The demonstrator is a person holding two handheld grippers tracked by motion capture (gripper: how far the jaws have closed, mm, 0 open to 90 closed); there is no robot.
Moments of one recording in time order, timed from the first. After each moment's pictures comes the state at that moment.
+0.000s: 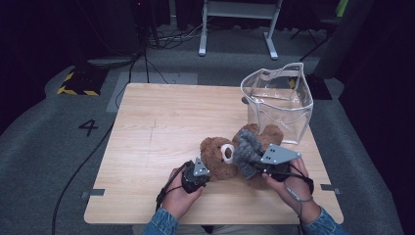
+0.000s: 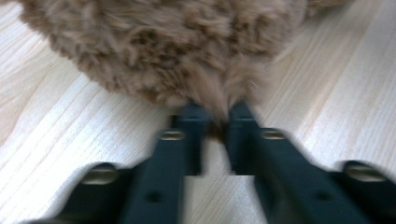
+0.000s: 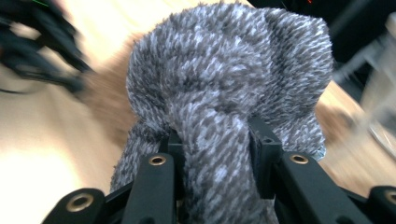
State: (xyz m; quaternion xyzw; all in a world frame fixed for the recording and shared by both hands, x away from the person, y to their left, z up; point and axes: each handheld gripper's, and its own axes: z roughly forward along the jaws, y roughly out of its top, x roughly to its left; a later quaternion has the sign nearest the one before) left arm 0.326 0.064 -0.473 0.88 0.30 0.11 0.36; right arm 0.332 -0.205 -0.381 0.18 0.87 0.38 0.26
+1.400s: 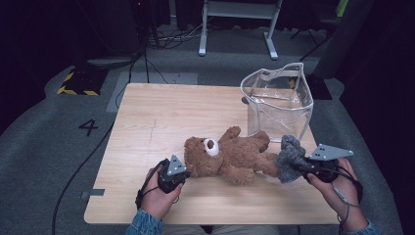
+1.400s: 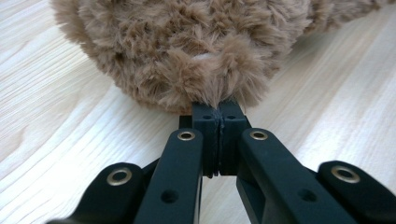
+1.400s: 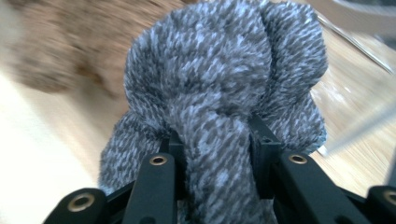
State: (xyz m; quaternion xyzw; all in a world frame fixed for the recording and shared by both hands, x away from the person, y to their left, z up) left arm 0.314 0.124 -0.453 0.85 0.35 0.14 0.38; right arm 0.332 -0.330 -0.383 0.33 0.85 0.33 0.22
